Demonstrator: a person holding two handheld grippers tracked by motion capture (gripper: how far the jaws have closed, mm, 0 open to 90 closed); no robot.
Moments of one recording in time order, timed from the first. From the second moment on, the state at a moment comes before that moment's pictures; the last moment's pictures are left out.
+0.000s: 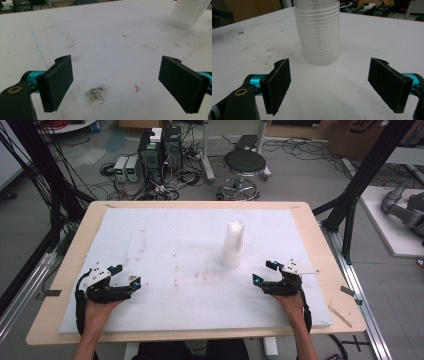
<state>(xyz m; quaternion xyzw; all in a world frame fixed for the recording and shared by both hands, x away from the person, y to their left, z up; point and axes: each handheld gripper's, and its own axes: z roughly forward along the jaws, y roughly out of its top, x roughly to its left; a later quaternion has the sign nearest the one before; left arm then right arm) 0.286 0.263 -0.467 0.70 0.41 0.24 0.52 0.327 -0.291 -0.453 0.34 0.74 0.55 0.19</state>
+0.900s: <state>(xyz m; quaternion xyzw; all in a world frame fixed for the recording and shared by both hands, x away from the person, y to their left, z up) 0.286 0.264 -0.468 0.70 0.42 0.24 0.53 0.328 -0.289 -0.452 0.35 0.74 0.54 0.19</state>
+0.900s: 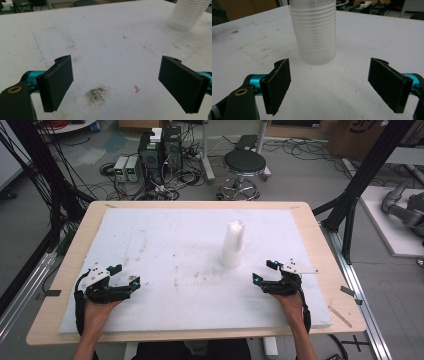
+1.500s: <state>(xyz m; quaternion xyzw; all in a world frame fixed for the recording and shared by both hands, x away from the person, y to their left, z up) 0.286 0.264 -0.468 0.70 0.41 0.25 0.53 0.359 -0.285 -0.392 0.29 0.75 0.57 0.16</state>
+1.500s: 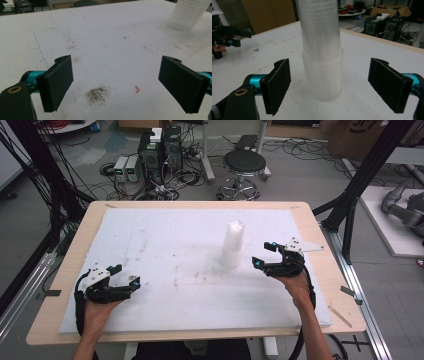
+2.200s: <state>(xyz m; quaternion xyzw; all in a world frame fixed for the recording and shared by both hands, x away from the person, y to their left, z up) 0.286 0.263 -0.468 0.70 0.42 0.25 0.52 0.402 -0.281 -0.347 0.23 0.79 0.56 0.11</state>
